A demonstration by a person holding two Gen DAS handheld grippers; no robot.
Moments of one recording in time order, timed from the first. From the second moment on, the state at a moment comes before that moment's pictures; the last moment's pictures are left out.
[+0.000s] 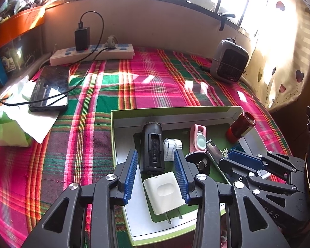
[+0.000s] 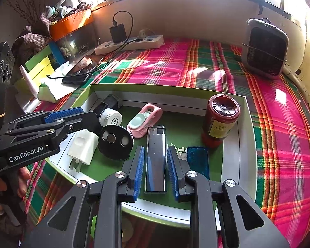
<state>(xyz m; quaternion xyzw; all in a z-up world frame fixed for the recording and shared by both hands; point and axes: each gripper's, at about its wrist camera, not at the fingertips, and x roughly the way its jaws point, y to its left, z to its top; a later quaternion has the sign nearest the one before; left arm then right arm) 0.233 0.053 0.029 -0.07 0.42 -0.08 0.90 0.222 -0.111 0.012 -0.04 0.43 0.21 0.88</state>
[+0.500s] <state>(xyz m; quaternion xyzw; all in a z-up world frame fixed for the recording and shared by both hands) 0.204 0.048 0.048 -0.06 0.40 -0.08 0.91 0.203 -0.116 0.027 -0.03 0.41 0.20 0.89</state>
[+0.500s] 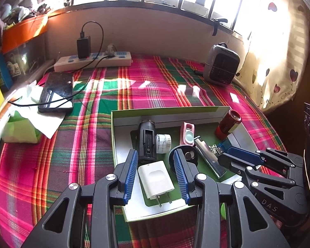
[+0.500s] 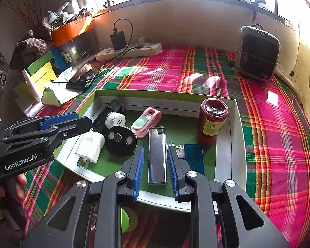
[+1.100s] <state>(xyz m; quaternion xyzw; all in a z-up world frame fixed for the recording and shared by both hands) 0.147 0.042 0.064 -0.05 0.38 -0.08 0.92 0.157 -0.121 0.044 -0.03 0.39 0.20 0.90</state>
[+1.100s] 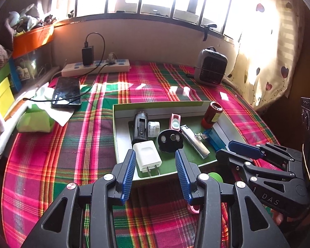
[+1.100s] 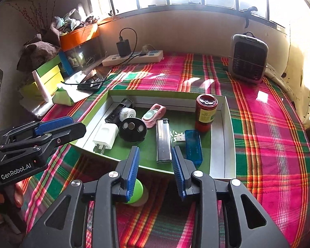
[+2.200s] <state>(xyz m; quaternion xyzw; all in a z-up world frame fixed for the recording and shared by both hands) 0.102 0.067 0.033 -0.10 0.40 -0.09 0.91 0.137 -0.097 0.013 -0.05 0.41 0.20 0.89</state>
